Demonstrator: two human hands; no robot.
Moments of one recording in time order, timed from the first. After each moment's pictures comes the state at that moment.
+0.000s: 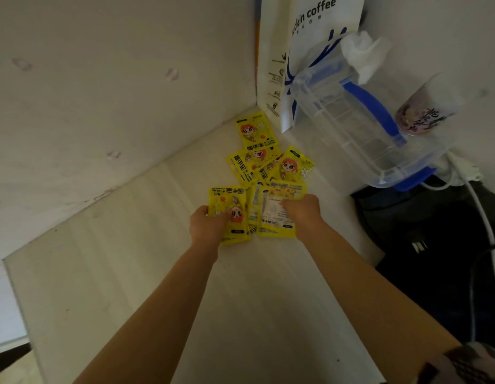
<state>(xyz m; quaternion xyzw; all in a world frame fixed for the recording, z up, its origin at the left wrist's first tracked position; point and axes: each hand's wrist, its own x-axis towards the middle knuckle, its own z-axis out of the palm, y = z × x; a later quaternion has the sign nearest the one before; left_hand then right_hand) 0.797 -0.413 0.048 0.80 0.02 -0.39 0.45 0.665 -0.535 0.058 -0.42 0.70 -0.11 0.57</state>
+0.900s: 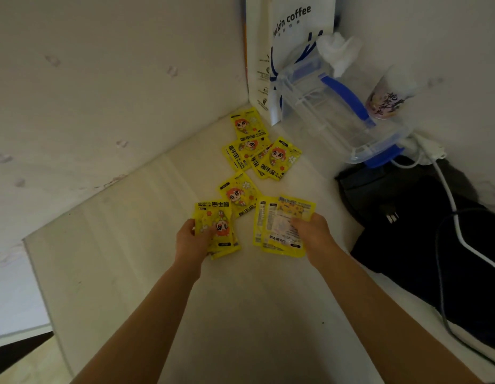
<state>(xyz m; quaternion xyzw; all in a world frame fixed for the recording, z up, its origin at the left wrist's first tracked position) 0.761 -0.333 0.072 0.78 -0.02 -0.40 0.48 0.584 -0.470 0.068 -0.39 0.68 -0.12 0.61</state>
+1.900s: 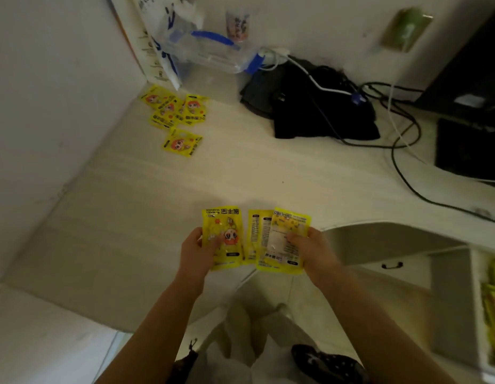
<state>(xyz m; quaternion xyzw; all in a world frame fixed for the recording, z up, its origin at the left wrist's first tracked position) 0.711 -0.121 0.101 0.69 -0.30 -0.55 0.36 0.496 -0.122 0.113 -0.20 0.72 -0.33 0.58</state>
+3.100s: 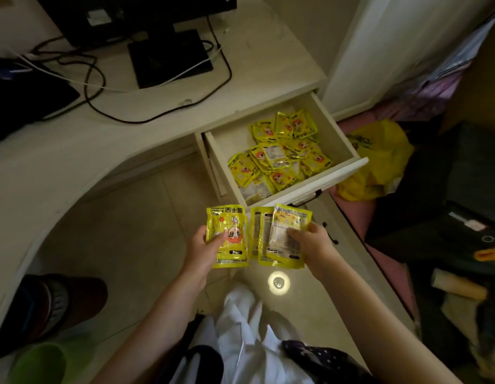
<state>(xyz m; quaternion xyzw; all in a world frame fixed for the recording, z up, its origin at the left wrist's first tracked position) 0.270 0.160 0.075 0.53 -0.53 -0.66 0.09 0.115 0.302 0.112 0.13 0.75 -0.49 0.43</state>
